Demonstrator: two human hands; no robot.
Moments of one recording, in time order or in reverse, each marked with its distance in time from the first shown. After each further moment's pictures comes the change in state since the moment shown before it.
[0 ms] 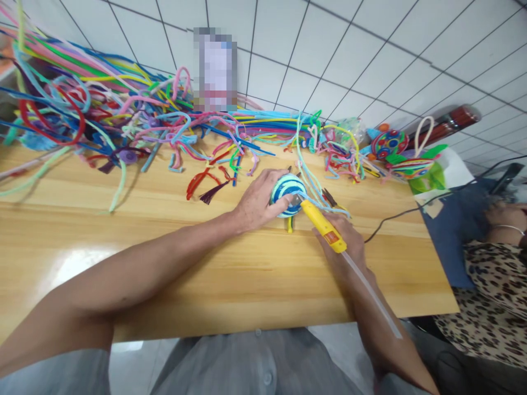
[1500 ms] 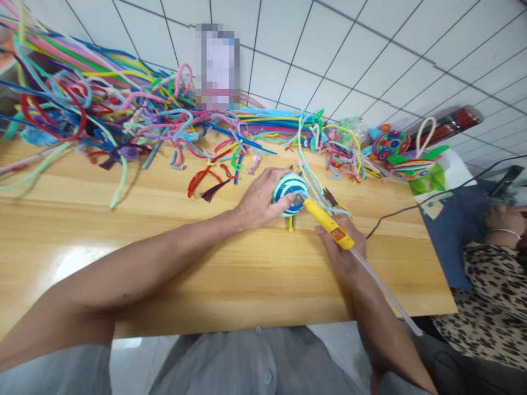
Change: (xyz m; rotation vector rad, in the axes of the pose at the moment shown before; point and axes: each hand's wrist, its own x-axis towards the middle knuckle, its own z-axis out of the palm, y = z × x) left_hand 0.000 0.002 -0.001 0.010 -0.023 -0.012; right_hand -0.002 -0.013 -0.005 0.092 -0.013 0.227
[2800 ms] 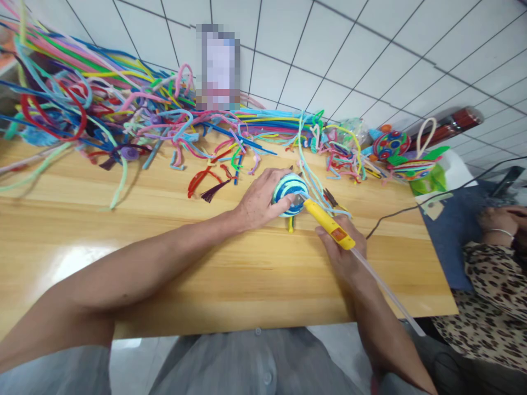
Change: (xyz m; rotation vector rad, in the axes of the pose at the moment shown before) left_hand 0.000 -0.001 0.000 0.008 -0.003 -0.006; right_hand 0.003 -0.003 -0.002 -0.050 -0.010 -0.035
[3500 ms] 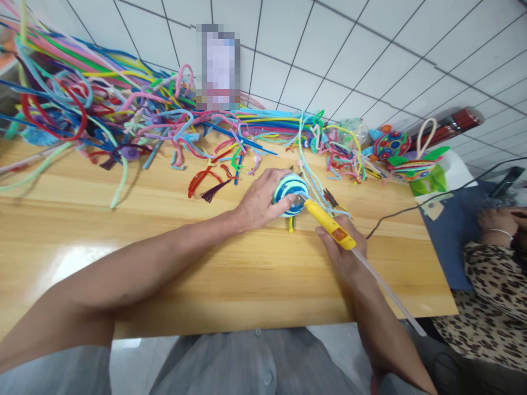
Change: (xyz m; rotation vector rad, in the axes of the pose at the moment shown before) left_hand 0.000 0.000 0.000 -0.008 0.010 0.020; right_hand 0.000 -0.001 -0.001 0.000 0.003 -0.019
